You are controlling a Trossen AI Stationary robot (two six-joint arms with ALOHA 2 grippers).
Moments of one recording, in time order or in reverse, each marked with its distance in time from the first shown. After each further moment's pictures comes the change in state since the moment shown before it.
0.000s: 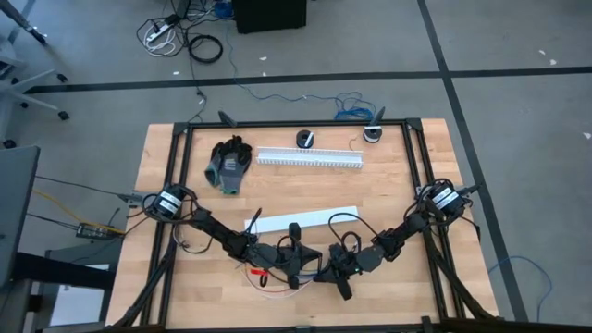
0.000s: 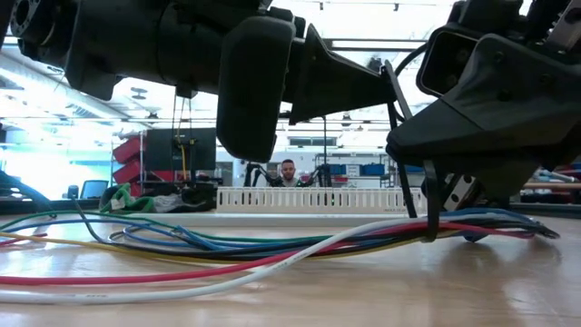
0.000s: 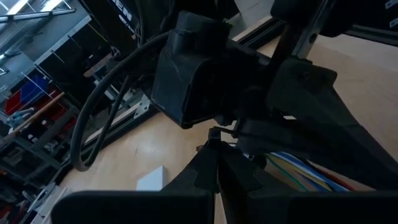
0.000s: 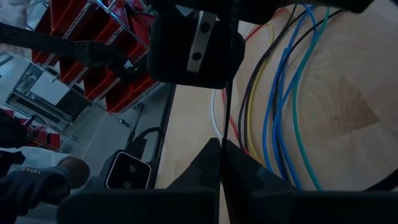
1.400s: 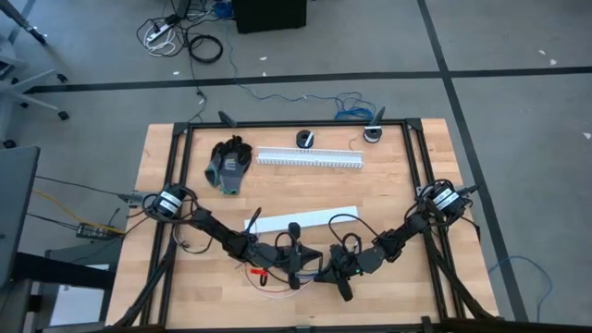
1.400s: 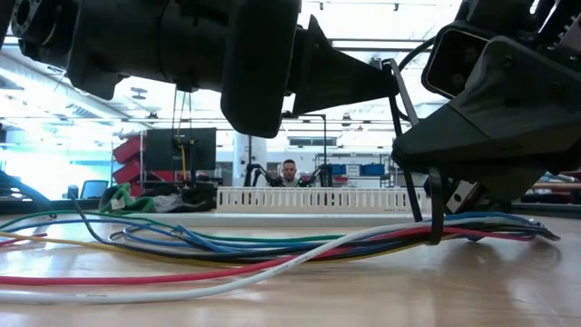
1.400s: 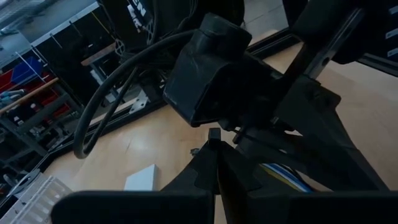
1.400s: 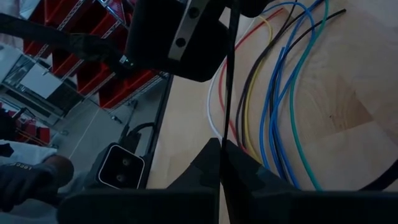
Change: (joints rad) left arm 0.000 0.000 0.000 0.021 0.001 -0.121; right arm 0.013 0.000 -0.001 -0.003 0.021 -0.048
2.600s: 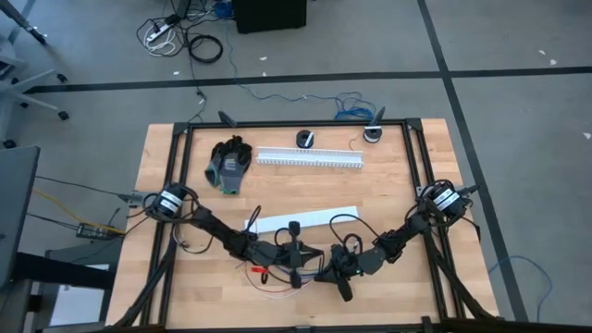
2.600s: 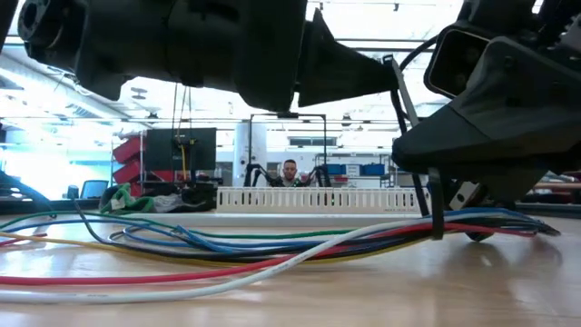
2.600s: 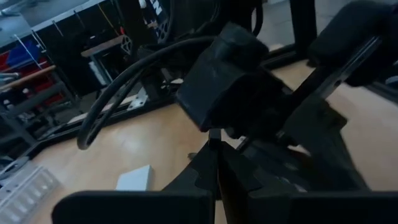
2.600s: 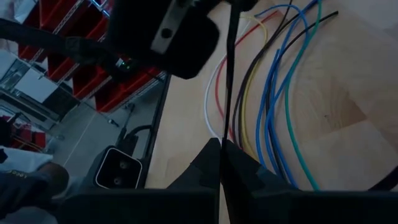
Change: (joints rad) left arm 0.012 0.001 0.000 0.023 0.007 -0.095; right arm 0.008 -0.001 0.001 -0.012 0.032 0.015
